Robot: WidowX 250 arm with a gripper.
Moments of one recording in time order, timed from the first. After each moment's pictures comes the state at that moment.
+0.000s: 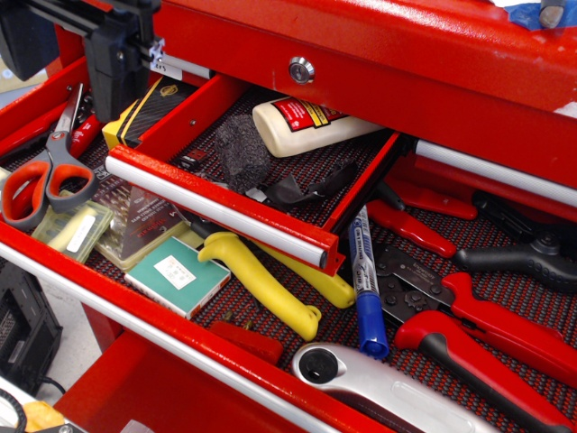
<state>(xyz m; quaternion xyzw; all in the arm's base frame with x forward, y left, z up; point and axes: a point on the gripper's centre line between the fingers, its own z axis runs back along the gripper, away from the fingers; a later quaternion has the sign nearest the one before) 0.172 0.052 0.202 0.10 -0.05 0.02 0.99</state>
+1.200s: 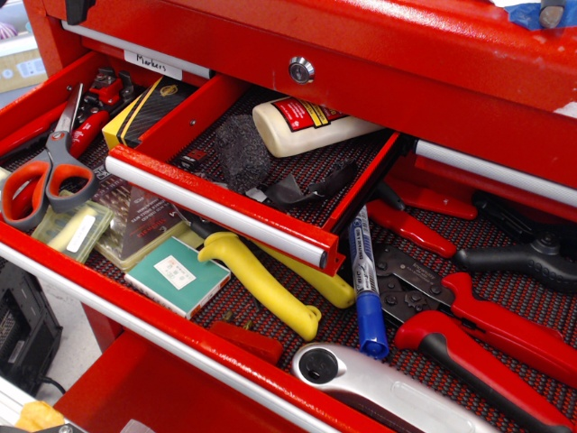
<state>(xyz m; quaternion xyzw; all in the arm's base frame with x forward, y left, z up) 0.253 0.170 0.180 0.12 -0.04 0.24 0.96</state>
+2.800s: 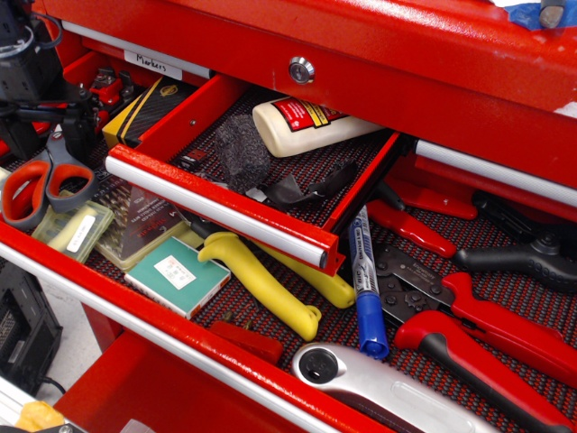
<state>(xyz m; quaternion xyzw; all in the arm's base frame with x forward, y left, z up) 0.251 0.212 0.044 0.00 -0.06 0.19 0.98</state>
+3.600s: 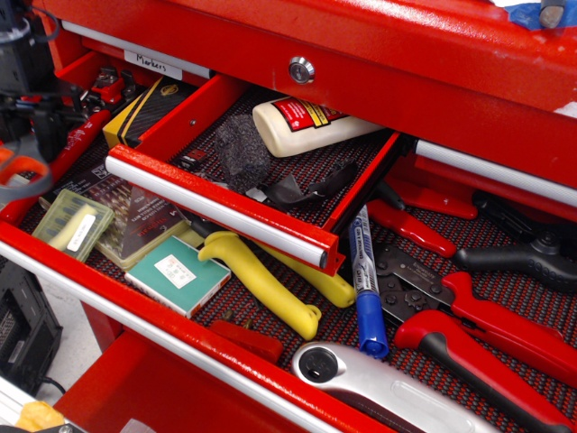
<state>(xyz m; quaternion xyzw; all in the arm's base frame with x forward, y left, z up) 0.240 0.212 0.063 0.03 0.02 0.19 0.98</state>
